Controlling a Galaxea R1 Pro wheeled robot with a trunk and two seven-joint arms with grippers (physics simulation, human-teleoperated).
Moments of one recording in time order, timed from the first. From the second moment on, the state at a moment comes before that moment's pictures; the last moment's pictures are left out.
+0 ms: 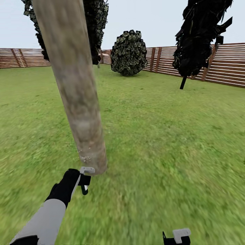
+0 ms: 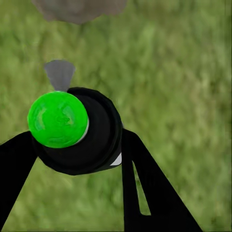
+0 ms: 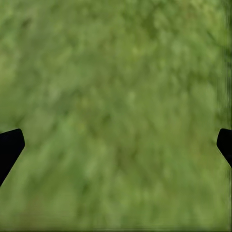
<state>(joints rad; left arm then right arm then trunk) -0.73 -0.05 0.16 -0.73 -0.36 0.77 -0.20 -0.40 -0.04 0.22 -0.05 -0.02 -0.56 -0.18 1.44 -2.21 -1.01</state>
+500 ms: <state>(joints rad) -0.85 0.00 0.16 -0.74 -0.36 0.91 -0.20 -0.40 -0.04 0.22 -0.05 -0.02 -0.56 -0.18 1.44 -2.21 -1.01</state>
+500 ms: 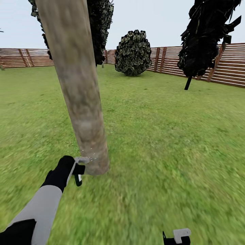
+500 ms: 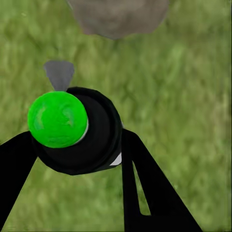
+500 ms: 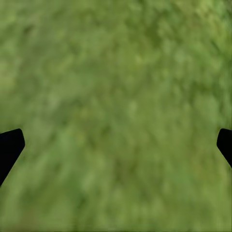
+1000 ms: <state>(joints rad) -0.88 0.01 0.14 -0.81 -0.37 0.99 -0.20 -0.40 -0.04 0.22 -0.05 -0.02 -0.56 -0.18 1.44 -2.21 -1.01</state>
